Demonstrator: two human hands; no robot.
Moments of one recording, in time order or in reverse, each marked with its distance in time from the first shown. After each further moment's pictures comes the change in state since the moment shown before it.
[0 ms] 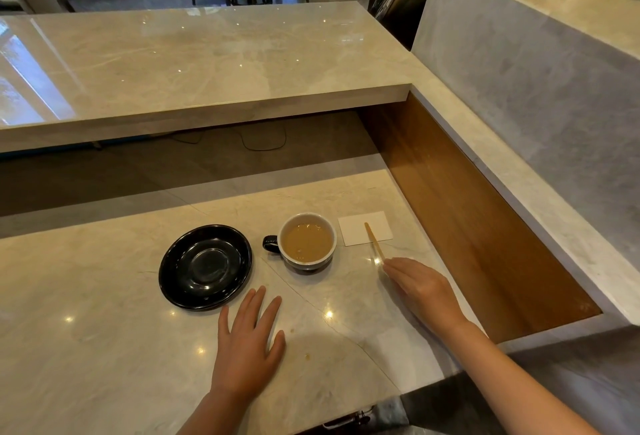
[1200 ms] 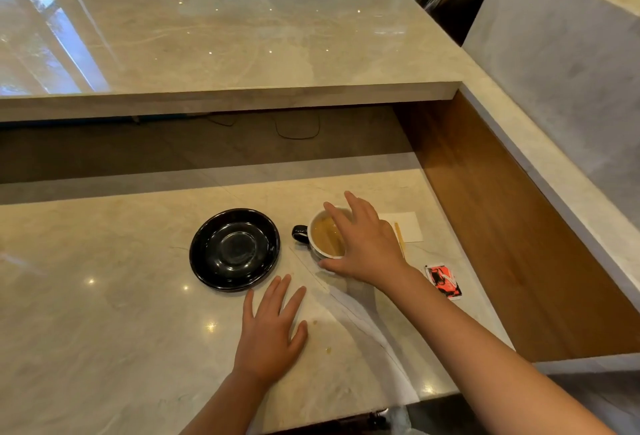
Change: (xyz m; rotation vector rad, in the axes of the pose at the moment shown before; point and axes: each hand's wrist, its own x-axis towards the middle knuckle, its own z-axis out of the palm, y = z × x) left_hand 0.001 0.006 0.002 -0.035 0.010 0.017; right_hand 0.132 -0.112 -0.015 0.013 -0.492 0.218
